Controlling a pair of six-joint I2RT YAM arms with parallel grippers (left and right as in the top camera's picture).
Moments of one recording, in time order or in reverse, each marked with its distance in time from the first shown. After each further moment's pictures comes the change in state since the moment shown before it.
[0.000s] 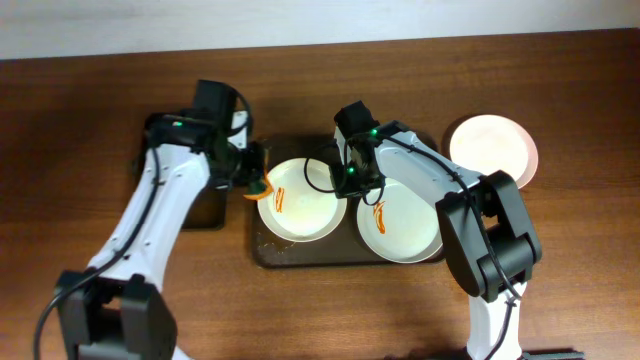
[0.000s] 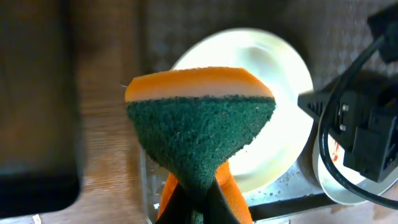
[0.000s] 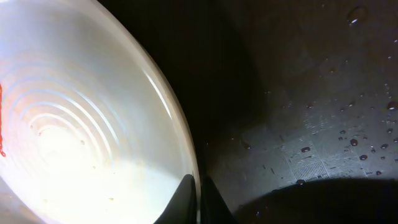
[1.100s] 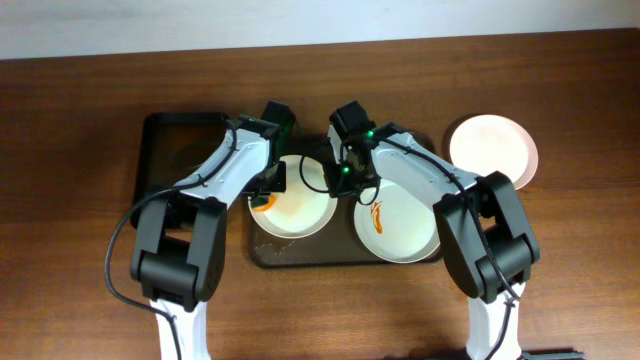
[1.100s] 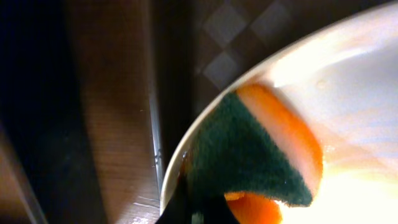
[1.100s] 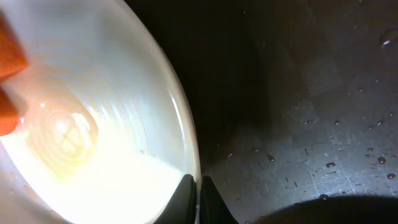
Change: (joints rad) left arm -0.128 0.387 0.101 -0.021 -0.444 -0.084; right arm 0.015 0.000 -0.001 0.042 -0.037 0.003
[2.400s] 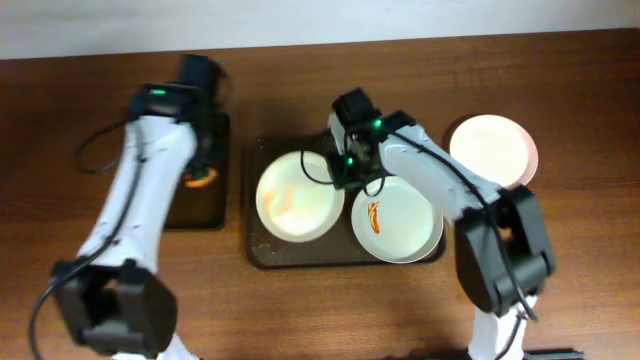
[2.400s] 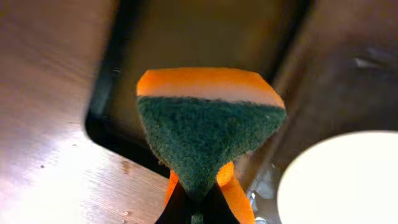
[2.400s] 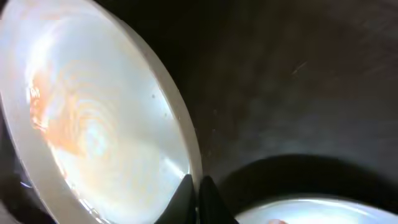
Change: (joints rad) left arm 0.219 -0.302 0.165 -0.249 -0.022 -0.117; right arm 0.006 -0.116 0.090 -0.121 0.072 -0.092
